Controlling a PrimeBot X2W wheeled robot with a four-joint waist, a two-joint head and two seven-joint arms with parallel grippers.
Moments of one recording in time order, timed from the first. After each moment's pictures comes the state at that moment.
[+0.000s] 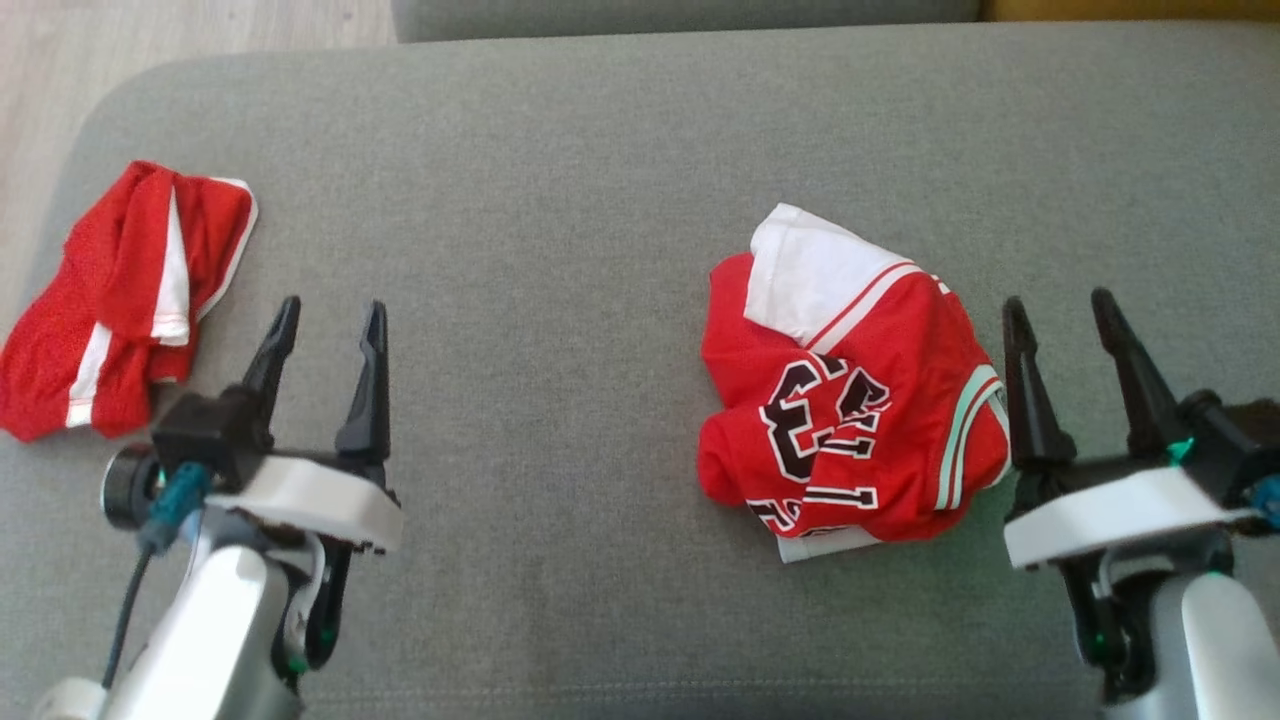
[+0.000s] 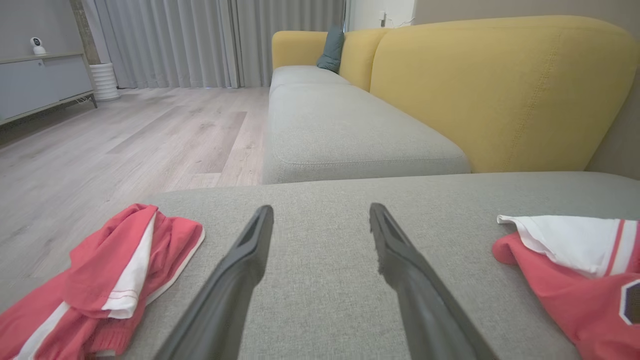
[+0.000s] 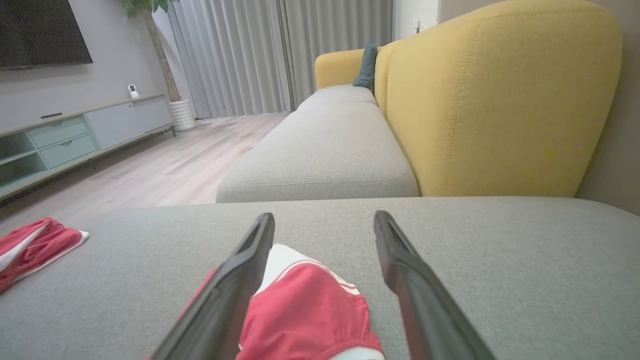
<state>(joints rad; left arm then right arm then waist) -0.24 0.30 -0.38 0.19 -0.39 0.14 -0.25 -0.06 -0.05 -0.01 -0.08 0.15 0.13 0.03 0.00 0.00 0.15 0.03</state>
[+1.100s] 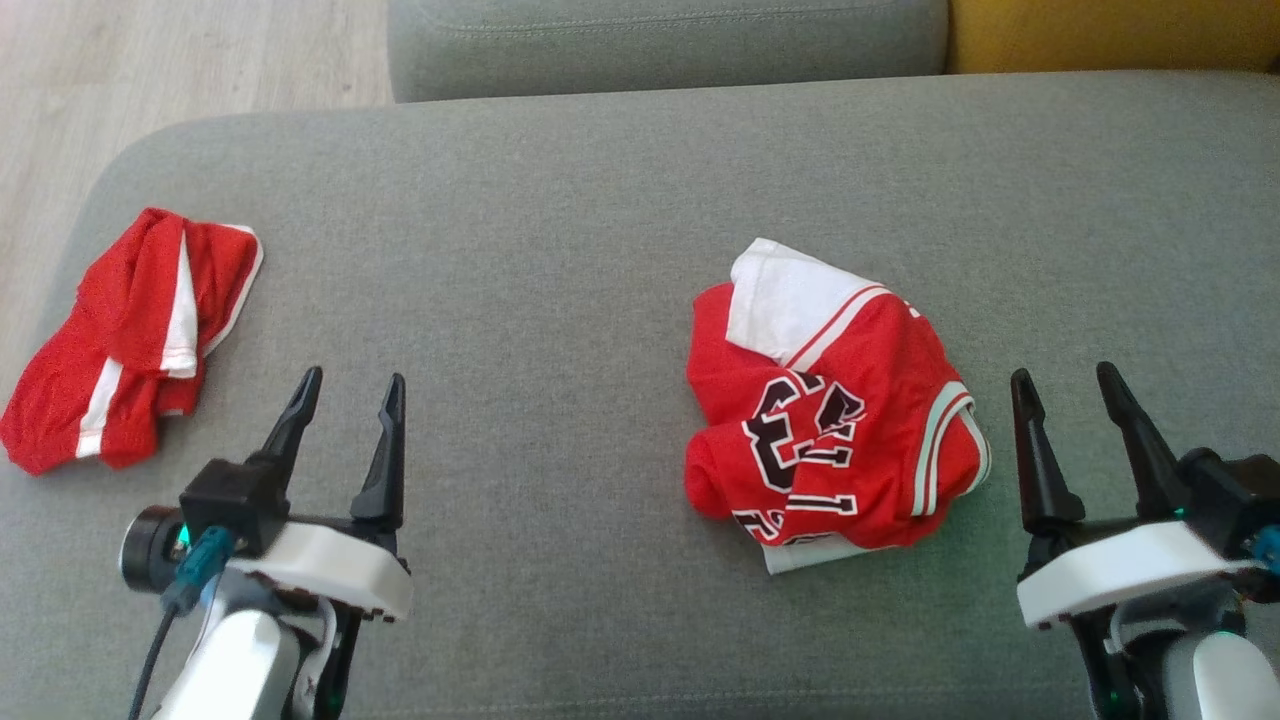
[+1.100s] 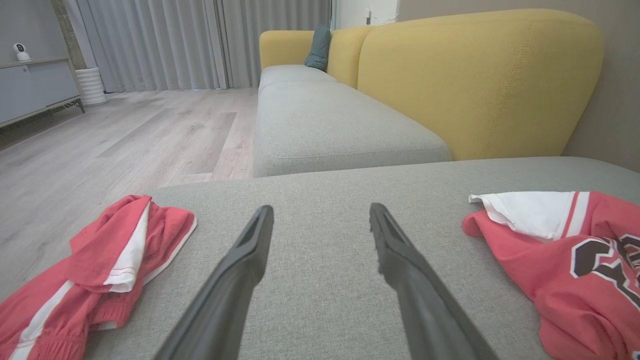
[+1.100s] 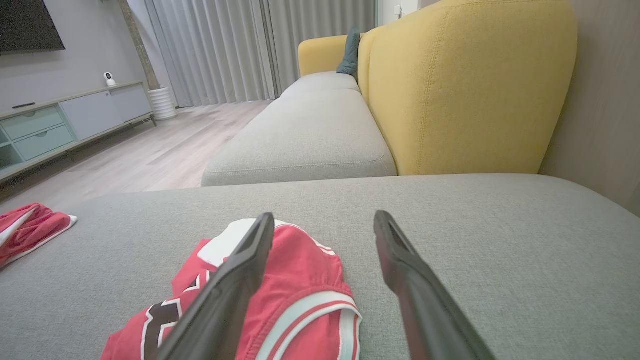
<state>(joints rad) -0.12 0.30 -0.38 0.17 -0.35 0.13 -0.25 0.05 -0.05 -0.03 -0.10 0.15 0.13 0.07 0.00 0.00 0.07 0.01</state>
